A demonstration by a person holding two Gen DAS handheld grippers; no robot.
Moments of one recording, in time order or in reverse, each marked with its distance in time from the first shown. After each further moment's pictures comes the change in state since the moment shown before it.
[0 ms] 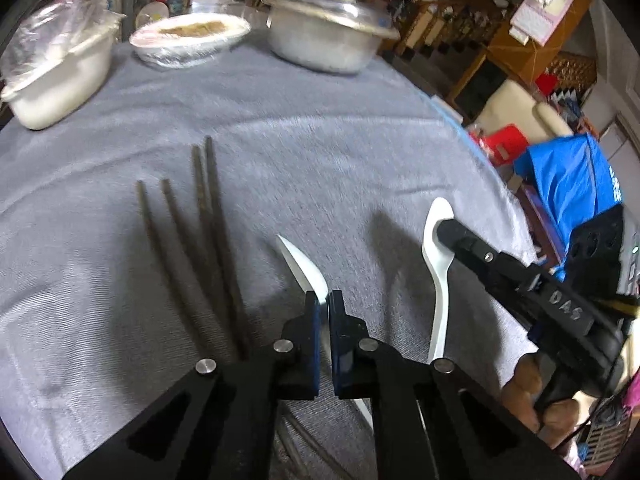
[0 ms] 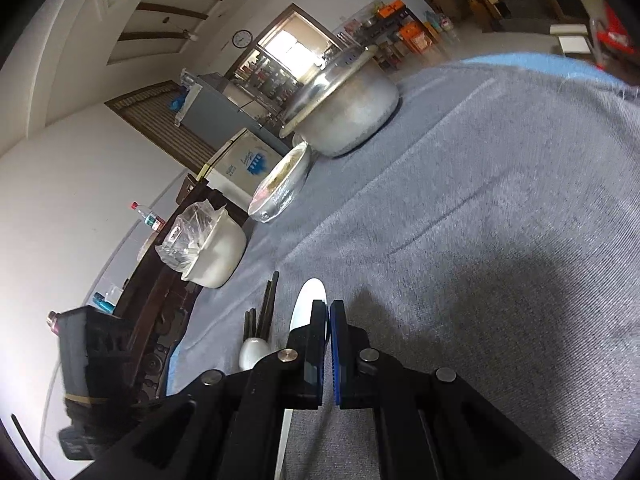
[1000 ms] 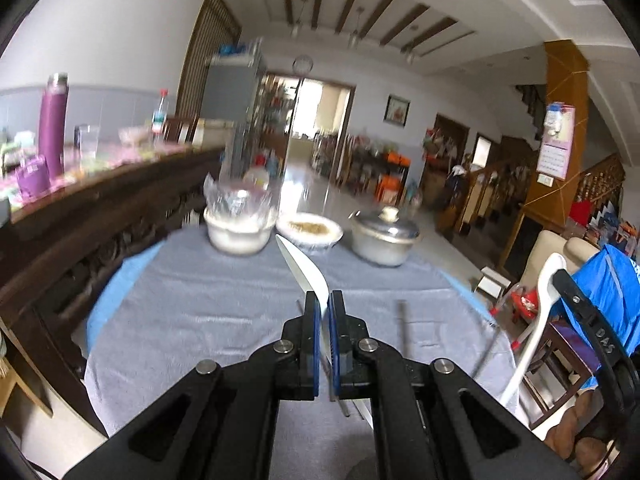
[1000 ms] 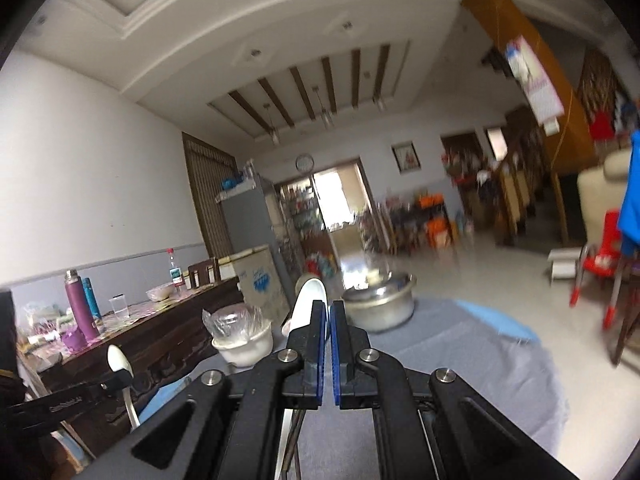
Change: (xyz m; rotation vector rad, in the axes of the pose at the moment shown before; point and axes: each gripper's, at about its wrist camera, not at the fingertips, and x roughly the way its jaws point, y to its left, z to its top) left arm -0.243 -0.051 -0.149 -0.079 -0.736 0.291; right arm -0.228 0.169 -0.086 -0.500 -0.607 -0.120
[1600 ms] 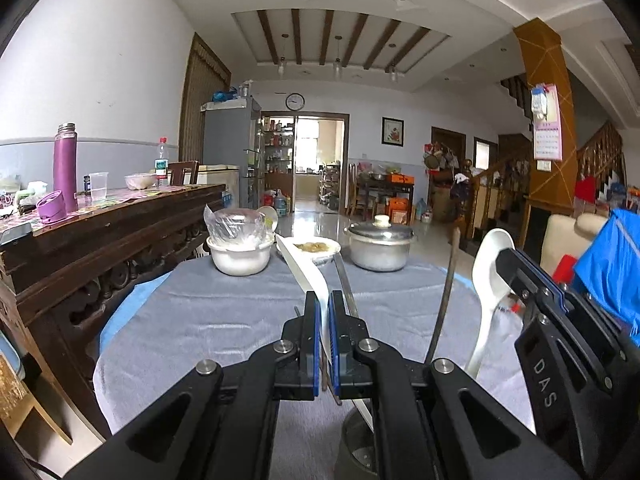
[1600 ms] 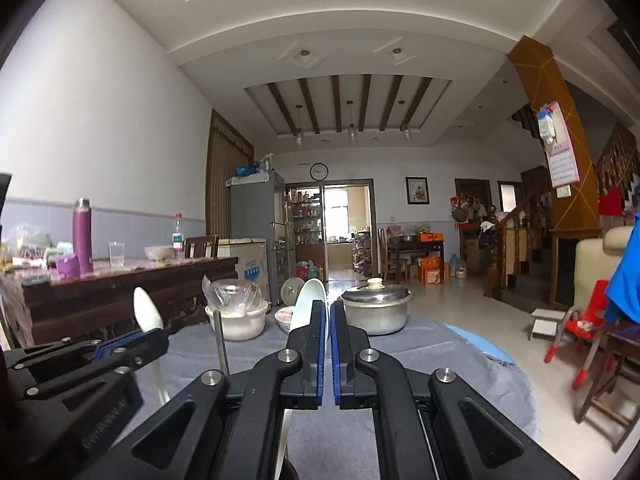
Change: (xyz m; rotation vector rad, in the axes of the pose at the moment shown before) left arm -0.033 -0.046 -0.057 0.128 -0.116 0.074; right arm -0.018 0.060 -0.056 -0.235 -0.032 -0.022
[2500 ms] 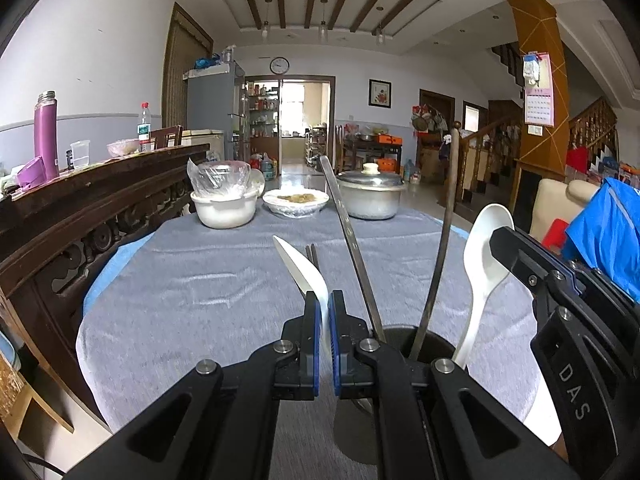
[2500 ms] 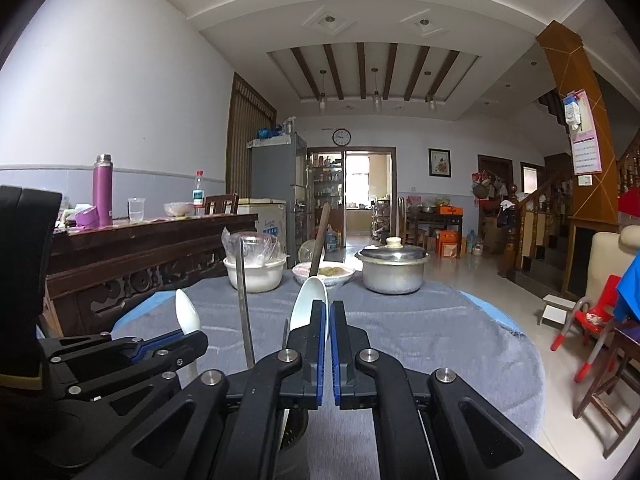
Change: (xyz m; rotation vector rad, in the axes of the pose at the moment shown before) left arm 0.015 0.002 -0.038 0.031 0.142 -0.047; right arm -0.013 -0.002 -0.030 -0.042 0.135 0.075
